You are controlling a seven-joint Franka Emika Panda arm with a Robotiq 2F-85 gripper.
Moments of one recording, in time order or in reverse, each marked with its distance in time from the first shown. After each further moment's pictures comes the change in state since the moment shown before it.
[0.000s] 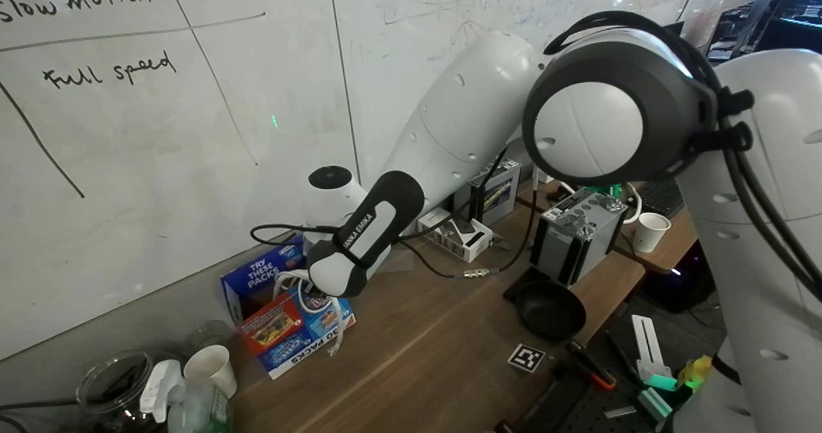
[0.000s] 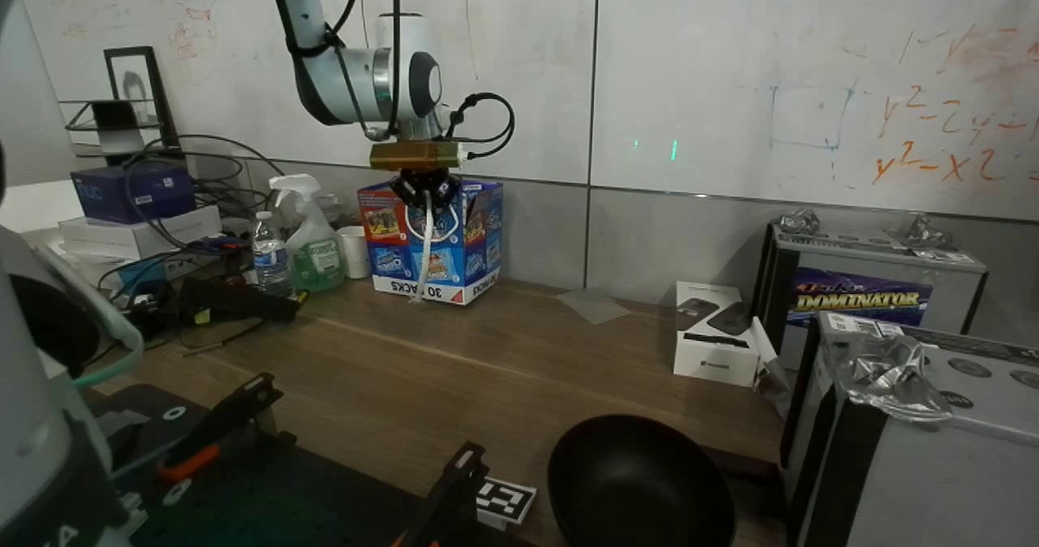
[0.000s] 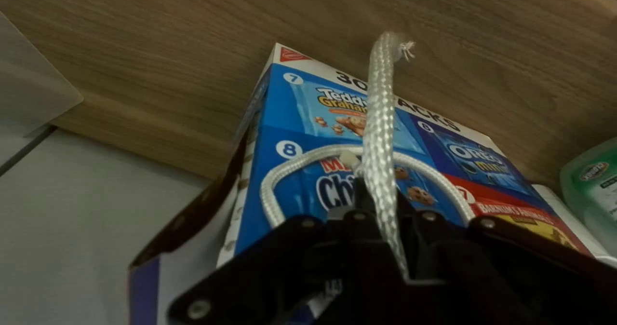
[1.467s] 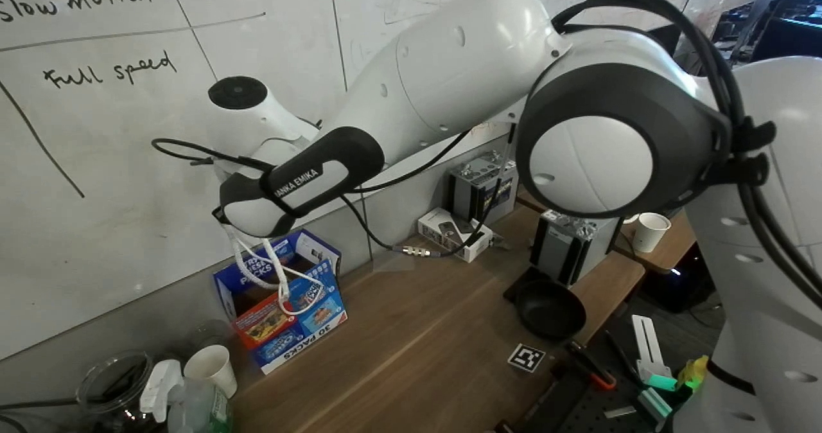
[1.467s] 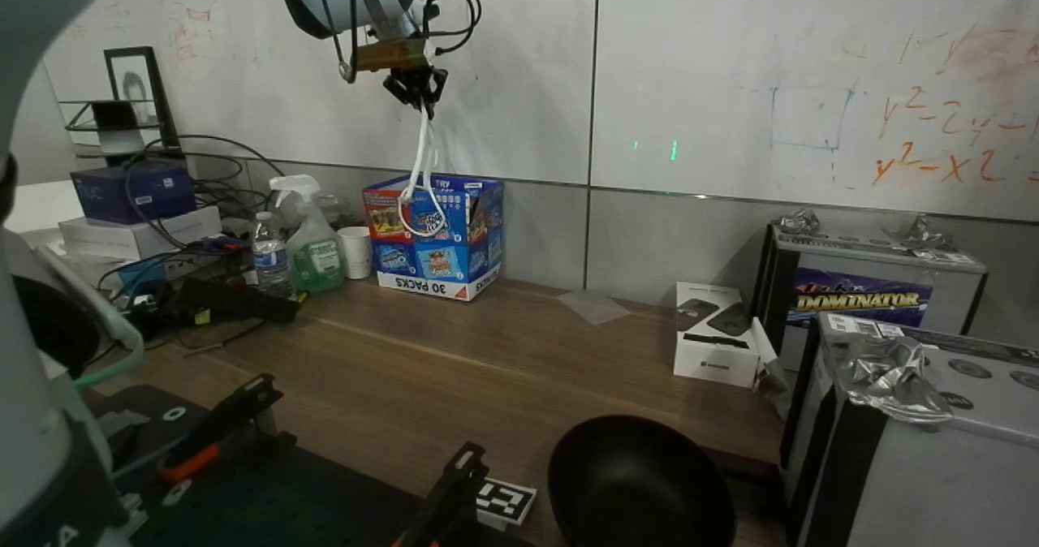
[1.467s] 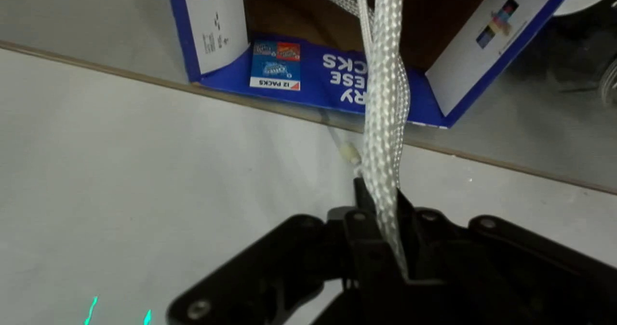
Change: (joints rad) arm 0.199 -0.002 -0.146 0.426 -0.136 -0.189 0.345
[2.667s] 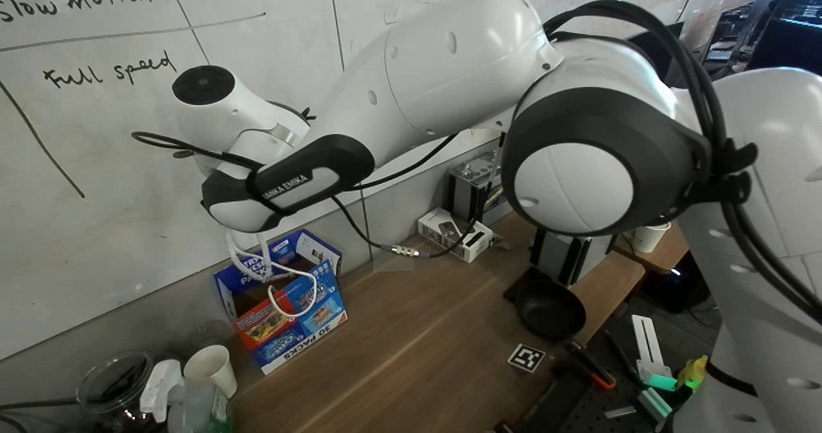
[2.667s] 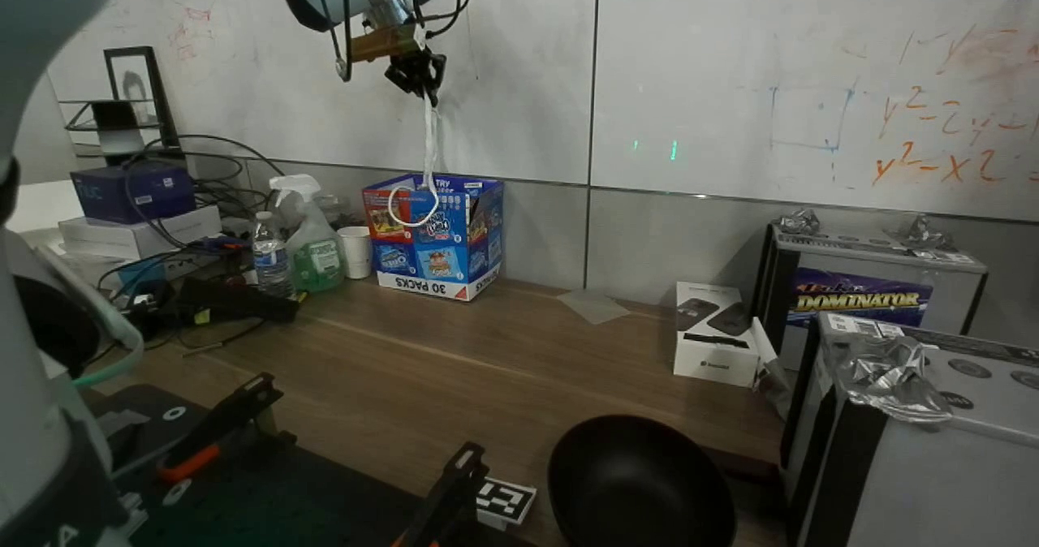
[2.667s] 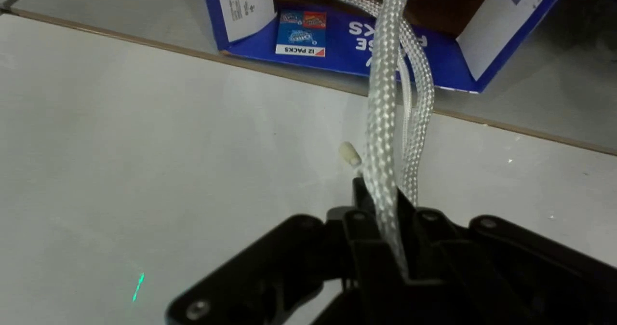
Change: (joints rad) arm 0.054 0.040 -0.050 0.118 -0.112 -0.107 0.141
